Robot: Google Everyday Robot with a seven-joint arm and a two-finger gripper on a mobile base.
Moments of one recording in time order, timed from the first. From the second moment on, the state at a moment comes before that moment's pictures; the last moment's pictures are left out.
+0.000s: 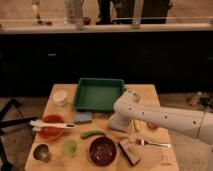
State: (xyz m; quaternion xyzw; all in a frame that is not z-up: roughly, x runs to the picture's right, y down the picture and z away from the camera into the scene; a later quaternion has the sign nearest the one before) arm 0.085 0.214 0.826 -0.27 -0.16 -0.42 0.85
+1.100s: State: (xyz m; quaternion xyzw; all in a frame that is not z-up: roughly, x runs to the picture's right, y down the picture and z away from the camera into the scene) arm 0.069 0.223 0.847 -0.32 -0.15 -0.45 0.82
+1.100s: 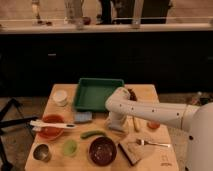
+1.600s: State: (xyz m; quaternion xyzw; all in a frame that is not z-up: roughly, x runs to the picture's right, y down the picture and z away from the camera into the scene) arm 0.070 0.230 0.850 -0.34 -0.15 -0.46 0.81
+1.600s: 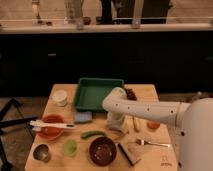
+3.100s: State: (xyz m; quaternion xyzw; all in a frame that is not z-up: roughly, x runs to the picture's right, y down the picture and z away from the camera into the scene) arm 0.059 0.179 0.787 -0.23 -0.19 -0.49 0.82
